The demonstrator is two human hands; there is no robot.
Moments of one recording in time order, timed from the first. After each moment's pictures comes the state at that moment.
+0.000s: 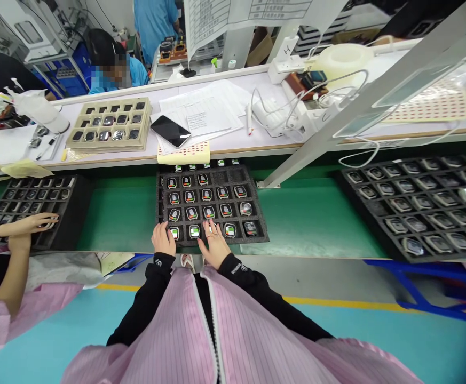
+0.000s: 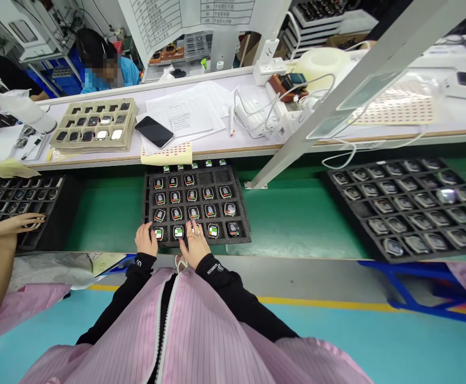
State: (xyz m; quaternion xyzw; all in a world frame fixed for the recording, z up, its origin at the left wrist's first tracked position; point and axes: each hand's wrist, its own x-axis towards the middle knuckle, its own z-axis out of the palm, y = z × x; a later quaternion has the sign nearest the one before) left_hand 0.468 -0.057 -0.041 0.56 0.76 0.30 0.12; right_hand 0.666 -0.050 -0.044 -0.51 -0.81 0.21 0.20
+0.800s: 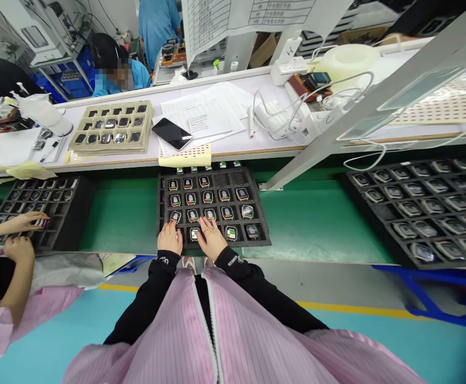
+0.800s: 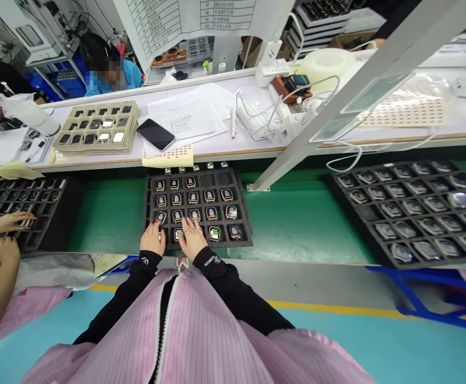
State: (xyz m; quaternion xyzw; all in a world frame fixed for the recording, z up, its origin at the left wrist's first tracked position) left_hand 0.481 -0.043 -0.033 0.66 0.74 0.14 0.06; right_hand 0.654 -0.018 -0.034 -0.50 -0.83 0.21 0.15
